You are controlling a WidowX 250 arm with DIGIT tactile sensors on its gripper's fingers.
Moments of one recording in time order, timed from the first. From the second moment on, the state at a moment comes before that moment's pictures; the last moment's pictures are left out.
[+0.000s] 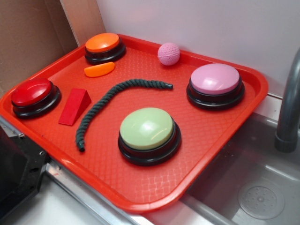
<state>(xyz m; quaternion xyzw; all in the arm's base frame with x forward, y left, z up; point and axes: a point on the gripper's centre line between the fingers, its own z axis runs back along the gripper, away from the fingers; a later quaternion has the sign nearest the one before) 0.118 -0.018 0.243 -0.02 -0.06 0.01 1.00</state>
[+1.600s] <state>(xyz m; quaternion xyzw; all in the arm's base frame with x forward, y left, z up) 0.246 -0.020 0.144 0.09 0.04 0.01 1.00</state>
